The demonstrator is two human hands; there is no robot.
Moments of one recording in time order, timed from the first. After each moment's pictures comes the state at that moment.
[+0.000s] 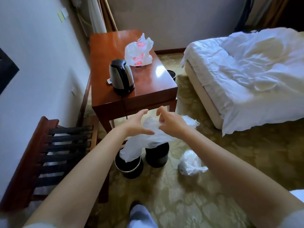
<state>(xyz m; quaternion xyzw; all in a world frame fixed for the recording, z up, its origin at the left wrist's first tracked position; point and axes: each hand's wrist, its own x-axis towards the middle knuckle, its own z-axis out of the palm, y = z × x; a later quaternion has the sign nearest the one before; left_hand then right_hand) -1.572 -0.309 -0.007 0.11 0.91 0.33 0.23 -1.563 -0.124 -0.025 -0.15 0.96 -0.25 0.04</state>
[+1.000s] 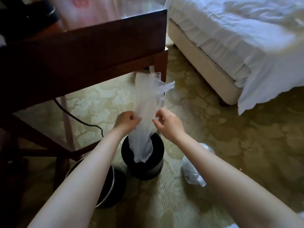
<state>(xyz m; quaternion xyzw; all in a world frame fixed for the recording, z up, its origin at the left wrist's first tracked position) -1.794 -0.232 -0.477 0.01 0.92 0.37 0.15 -1.745 -0.058 -0.500 0.01 0.94 -0.35 -0.07</state>
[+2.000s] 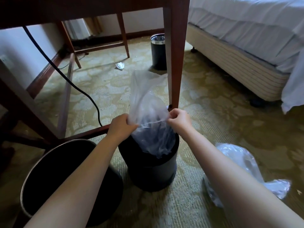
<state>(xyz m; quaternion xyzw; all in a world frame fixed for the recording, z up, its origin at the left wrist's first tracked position) -1.784 -0.271 -0.680 0.02 0.96 0.29 0.00 -1.781 -0.059 -0.706 0.11 0.86 -0.49 -0.04</state>
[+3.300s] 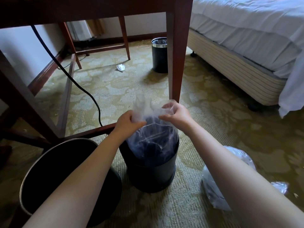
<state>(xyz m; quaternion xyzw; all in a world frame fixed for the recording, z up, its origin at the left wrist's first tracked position) -1.783 -0.264 -0.681 0.03 0.89 0.45 0.02 -1.781 -0.059 -0.677 0.05 0.84 -0.55 0.00</state>
